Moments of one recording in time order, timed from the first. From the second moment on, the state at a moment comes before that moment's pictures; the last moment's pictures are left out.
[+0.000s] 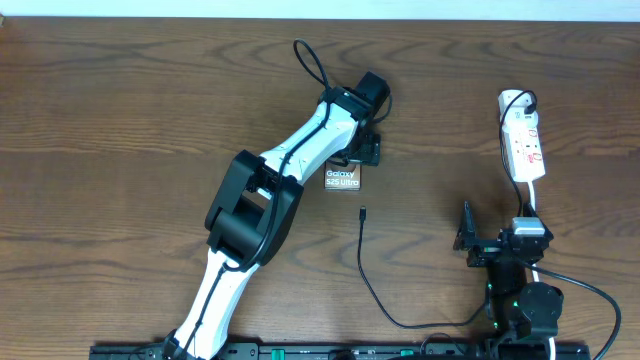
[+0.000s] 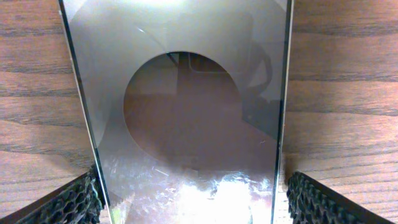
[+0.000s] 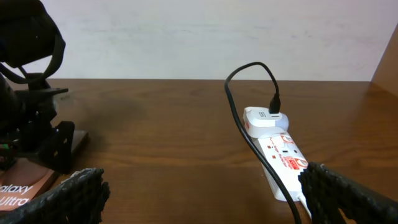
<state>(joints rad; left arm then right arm) -0.61 2.35 1.89 -0.95 -0.03 -0.50 0.00 0.01 0.01 -0.07 0.00 -0.01</state>
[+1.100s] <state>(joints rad) -0.61 2.35 1.88 -0.92 -0.07 -0.50 0.00 0.01 0.01 -0.07 0.00 -0.01</state>
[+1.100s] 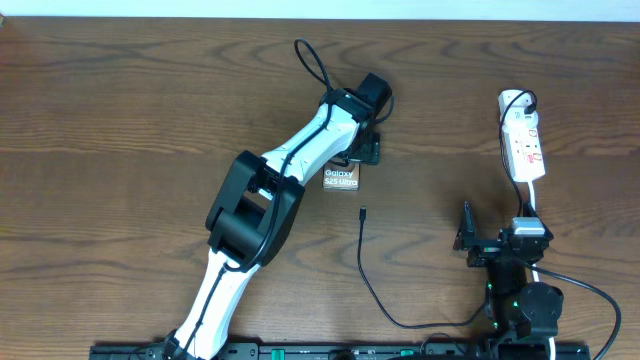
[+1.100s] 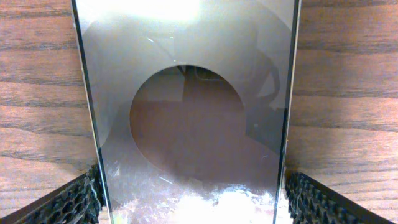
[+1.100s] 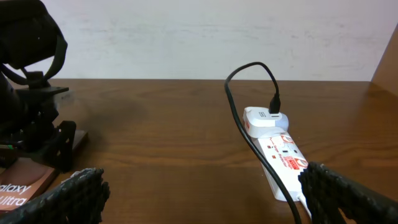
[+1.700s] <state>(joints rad) -0.61 2.35 1.87 -0.91 -0.08 -0.50 0.00 0.01 0.01 -0.07 0.00 -0.01</state>
